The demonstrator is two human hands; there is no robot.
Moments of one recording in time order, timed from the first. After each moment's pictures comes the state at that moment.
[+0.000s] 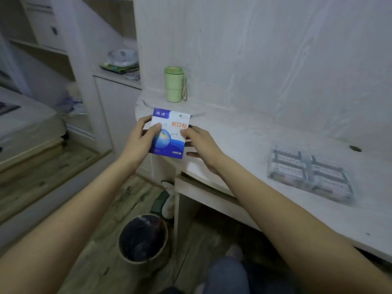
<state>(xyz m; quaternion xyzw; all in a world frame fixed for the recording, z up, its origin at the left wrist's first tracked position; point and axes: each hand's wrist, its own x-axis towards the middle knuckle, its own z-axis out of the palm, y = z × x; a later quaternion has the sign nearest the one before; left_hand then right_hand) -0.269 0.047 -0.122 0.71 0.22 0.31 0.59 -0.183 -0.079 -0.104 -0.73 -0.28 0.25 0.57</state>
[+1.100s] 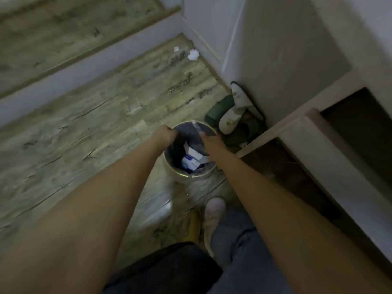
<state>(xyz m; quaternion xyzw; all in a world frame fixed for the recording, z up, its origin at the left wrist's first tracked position) -0.296 0.169 -0.482 0.60 0.61 -0.07 0.51 -0.180 0.081 -0.492 -0.80 -0.17 0.51 0.25</state>
